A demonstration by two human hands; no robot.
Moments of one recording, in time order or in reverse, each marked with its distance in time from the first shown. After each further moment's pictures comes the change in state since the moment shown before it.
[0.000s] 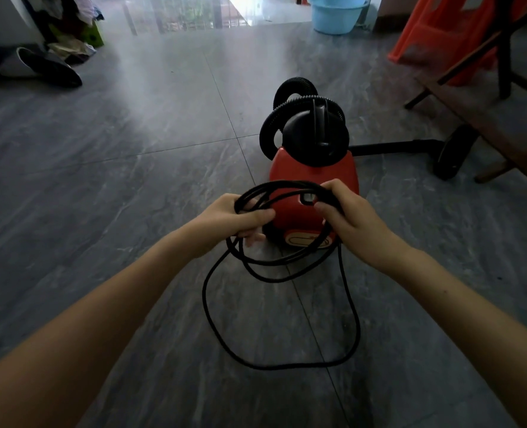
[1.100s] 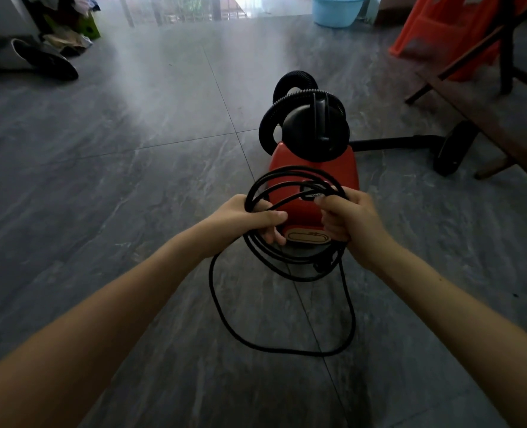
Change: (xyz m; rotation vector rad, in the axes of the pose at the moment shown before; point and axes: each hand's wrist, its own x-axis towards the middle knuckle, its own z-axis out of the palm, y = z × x) left_hand 0.007 0.000 0.016 0.001 -0.003 -0.036; right_hand 0.002 0.000 0.012 0.716 0.096 0.314
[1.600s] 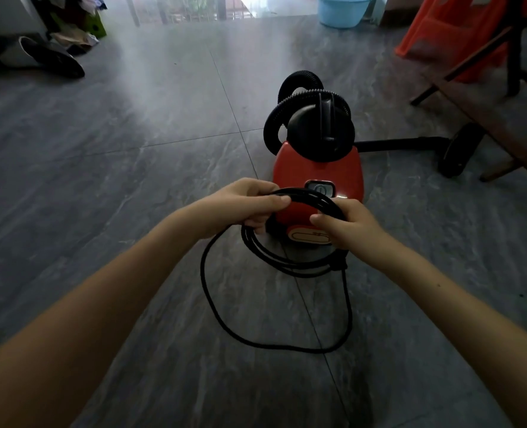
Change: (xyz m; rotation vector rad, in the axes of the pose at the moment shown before) left_hand -0.002 0.029 -0.018 0.056 -0.141 -0.053; right_hand 0.001 0.009 -0.007 -0.399 -0.119 0.014
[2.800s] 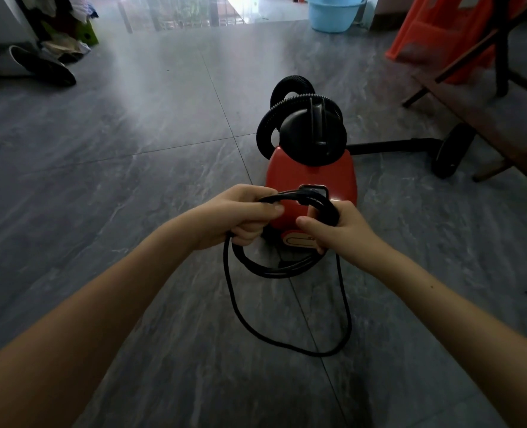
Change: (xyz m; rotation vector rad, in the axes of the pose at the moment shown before) left_hand 0.000 0.000 0.003 -0.246 -0.131 0.028; right_hand 0.003 -0.002 0.005 -0.005 0.030 -0.100
